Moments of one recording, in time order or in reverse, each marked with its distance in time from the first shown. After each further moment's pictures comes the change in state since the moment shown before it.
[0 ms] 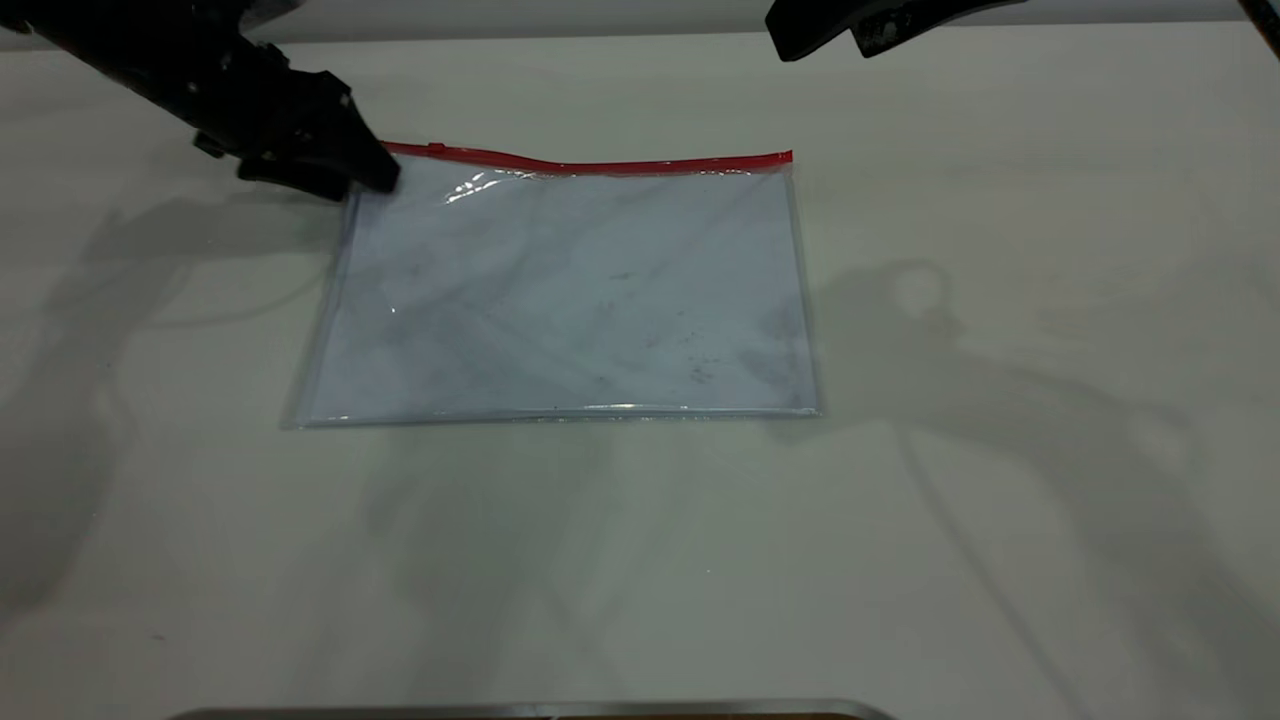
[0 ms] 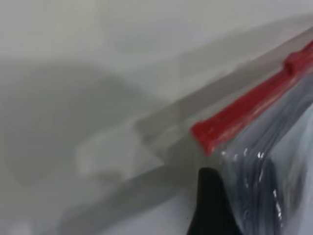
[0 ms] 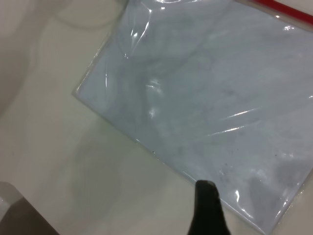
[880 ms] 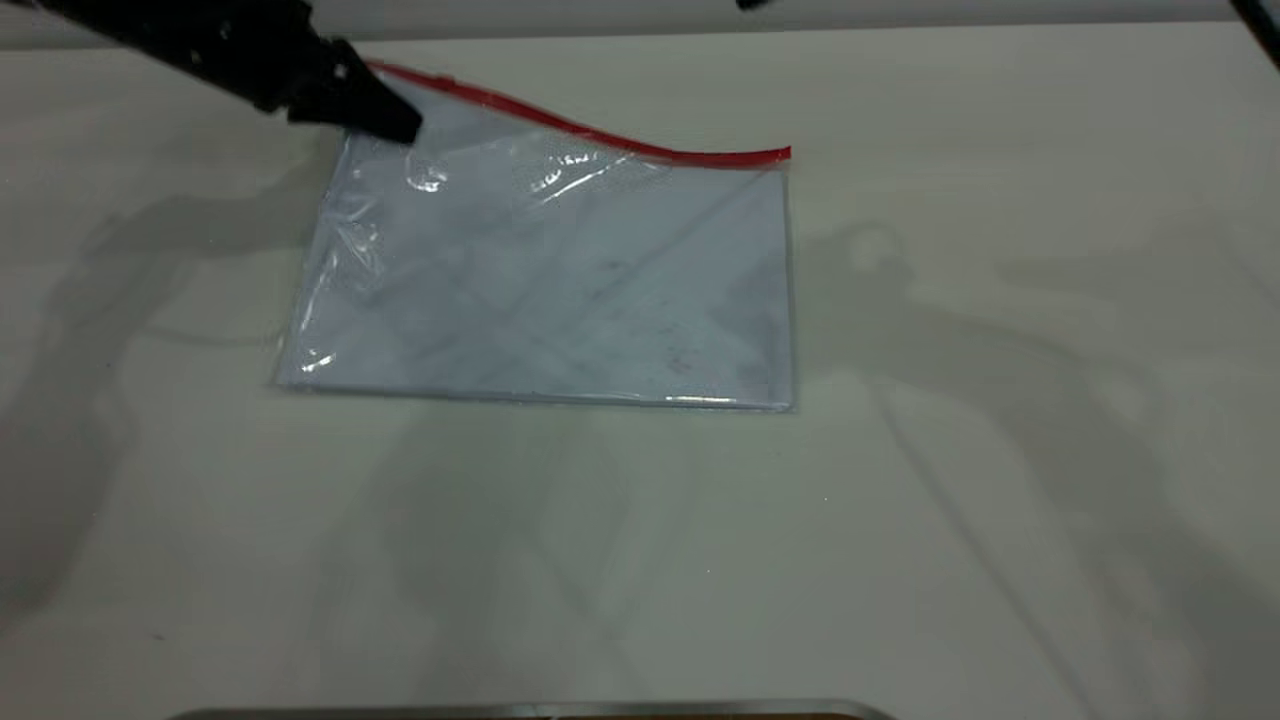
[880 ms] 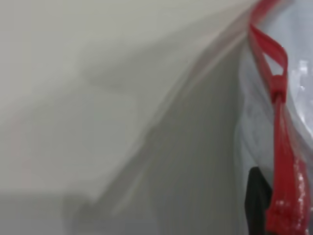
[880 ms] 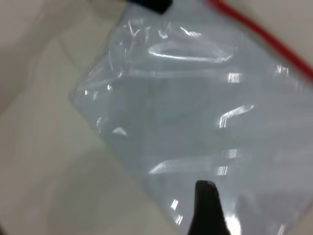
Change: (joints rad) left arm -0.008 -0.058 0.000 -0.136 0.152 0.446; right arm 0.000 0.131 -0.189 0.061 0.015 -0.202
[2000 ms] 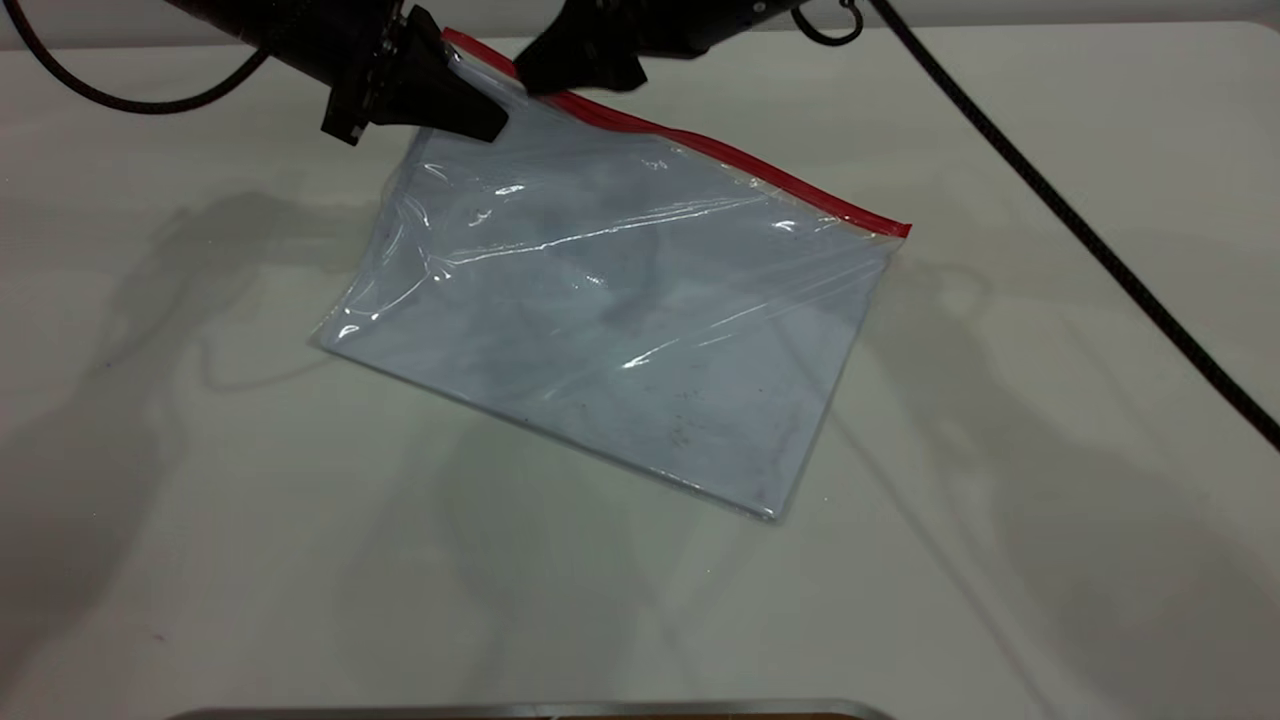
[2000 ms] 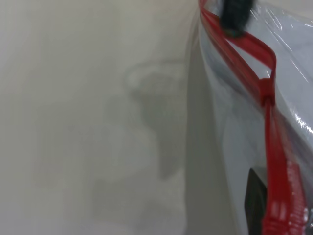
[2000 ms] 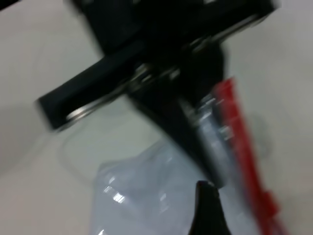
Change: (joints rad) left arm -0.095 -0.016 -0.001 -0.008 0.136 0.638; right arm 0.080 0.492 -0.391 0.573 0.092 -0.696
